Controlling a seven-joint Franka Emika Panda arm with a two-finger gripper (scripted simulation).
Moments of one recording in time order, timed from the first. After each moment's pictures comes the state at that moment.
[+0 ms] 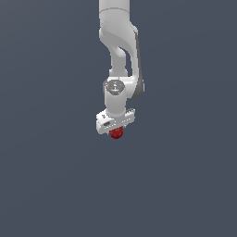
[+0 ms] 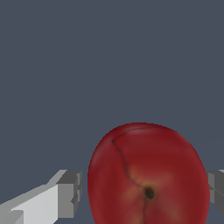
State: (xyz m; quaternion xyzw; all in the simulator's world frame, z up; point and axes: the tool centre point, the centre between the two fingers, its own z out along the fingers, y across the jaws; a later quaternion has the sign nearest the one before) arm -0.058 -0.012 0.055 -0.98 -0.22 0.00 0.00
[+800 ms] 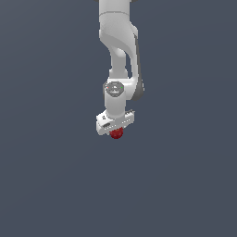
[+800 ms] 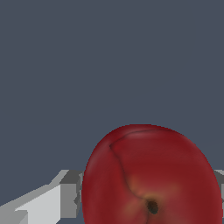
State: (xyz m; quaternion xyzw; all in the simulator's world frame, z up) arm -0.057 -0.013 0.047 -0.98 -0.22 0.00 0.00
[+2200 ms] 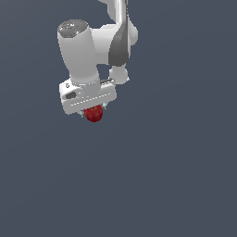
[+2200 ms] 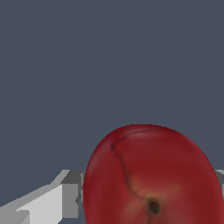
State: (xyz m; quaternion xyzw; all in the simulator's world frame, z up) arm -0.033 -0.104 0.236 -0.98 -0.22 0.00 0.00
